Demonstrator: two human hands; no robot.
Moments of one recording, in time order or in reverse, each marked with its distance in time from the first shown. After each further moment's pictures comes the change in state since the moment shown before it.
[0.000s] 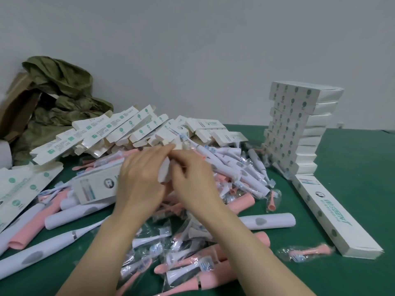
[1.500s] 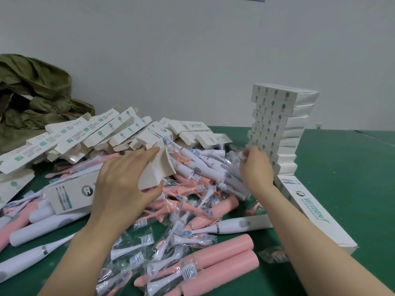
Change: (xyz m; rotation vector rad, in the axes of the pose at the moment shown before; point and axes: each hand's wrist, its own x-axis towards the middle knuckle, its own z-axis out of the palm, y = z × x) left_hand 0.000 0.001 0.009 0.013 -0.048 0.046; right_hand 0.019 0.123 -0.115 -0.644 0.276 0.578
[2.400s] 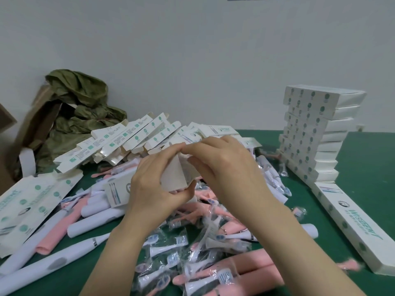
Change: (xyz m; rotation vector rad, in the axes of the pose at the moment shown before) left_hand 0.002 0.000 -0.018 -0.332 0.138 -0.106; right_hand -0.099 -0.118 -0.041 0.168 0.116 -1.006
